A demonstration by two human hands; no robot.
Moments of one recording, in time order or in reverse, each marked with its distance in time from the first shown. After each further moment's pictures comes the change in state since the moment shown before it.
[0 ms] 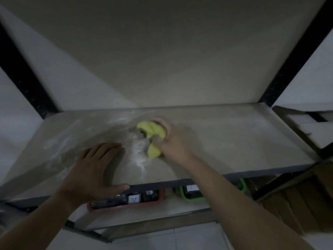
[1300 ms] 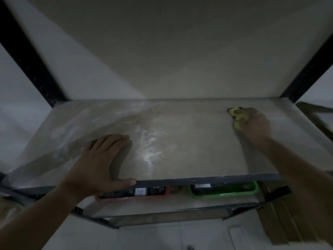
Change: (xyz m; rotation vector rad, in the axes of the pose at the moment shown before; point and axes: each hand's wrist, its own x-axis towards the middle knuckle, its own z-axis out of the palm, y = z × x) left_hand 0.002 -0.006 0.006 0.029 0.016 -0.008; right_hand 0.008 0.116 -0.174 -0.725 0.328 0.422
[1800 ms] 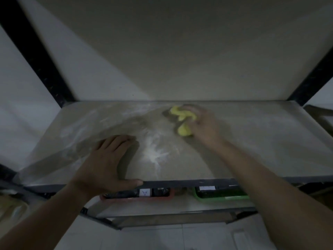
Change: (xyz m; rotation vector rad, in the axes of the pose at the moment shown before) left_hand 0.001 0.000 0.001 -0.012 -0.008 0.014; right_hand -0.069 -0.152 0.024 0.647 -0.270 -0.381
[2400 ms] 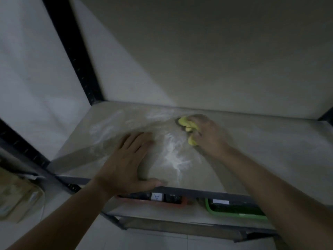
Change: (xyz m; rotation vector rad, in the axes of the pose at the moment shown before) left_hand -0.008 -0.002 -0.011 0.004 0.064 -0.007; right_hand 0.027 0.001 0.043 -0.384 -0.127 -0.155
